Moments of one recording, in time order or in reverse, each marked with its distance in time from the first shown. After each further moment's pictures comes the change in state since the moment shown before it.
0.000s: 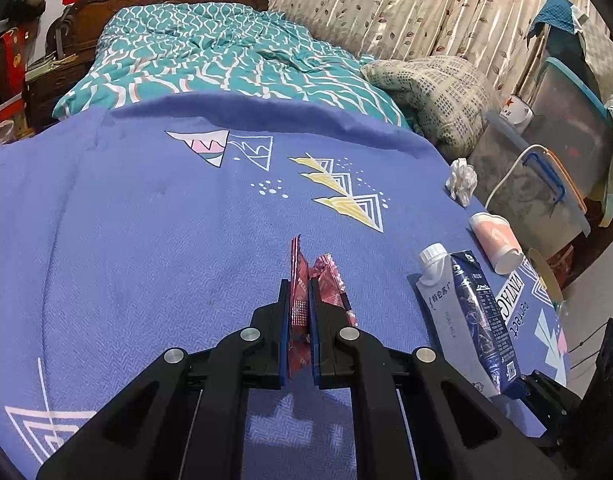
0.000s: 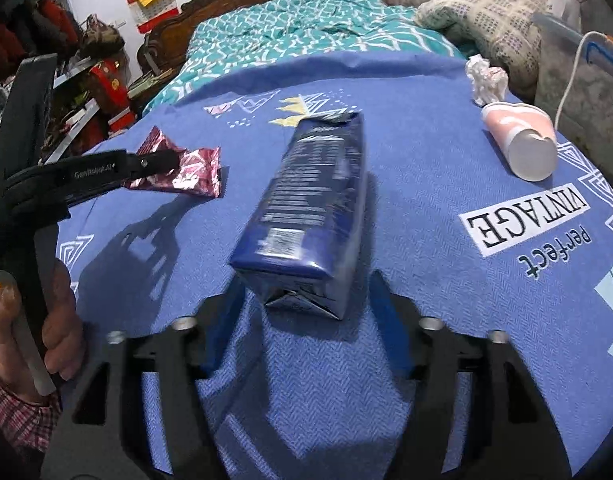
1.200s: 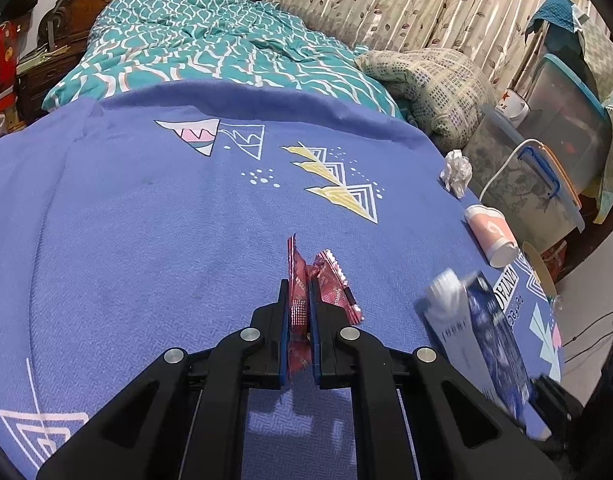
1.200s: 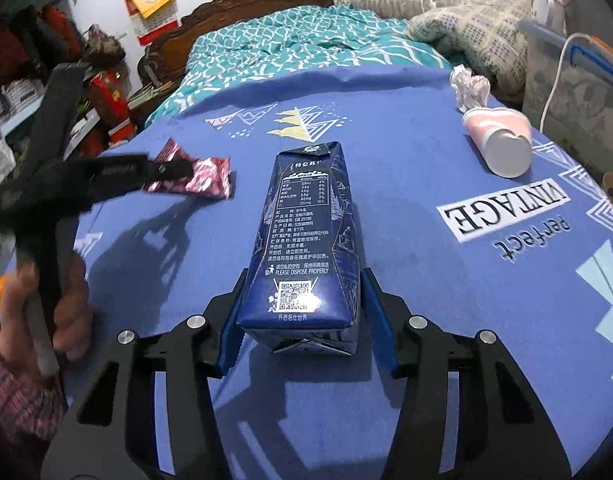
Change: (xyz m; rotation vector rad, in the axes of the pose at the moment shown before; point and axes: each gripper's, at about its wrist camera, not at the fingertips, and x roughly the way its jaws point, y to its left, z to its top) left arm 0.007 0.000 -0.002 -0.002 0.038 -0.033; right arm -0.032 -0.001 -0.023 0.002 -0.060 -0.013
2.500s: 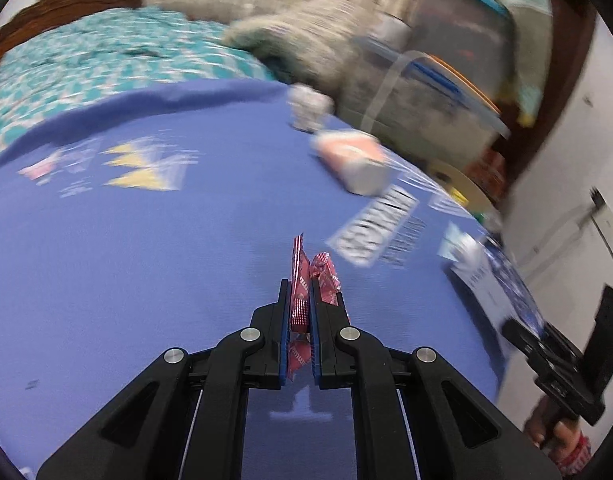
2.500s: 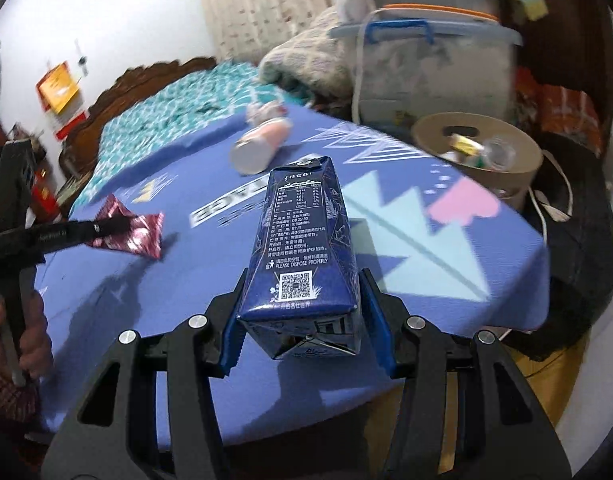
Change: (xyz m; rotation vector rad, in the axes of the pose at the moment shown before) left arm 0.010 -0.153 -0.039 0.321 0.097 -0.225; right arm -0.132 -0.164 -0.083 0.322 -0.208 -0.241
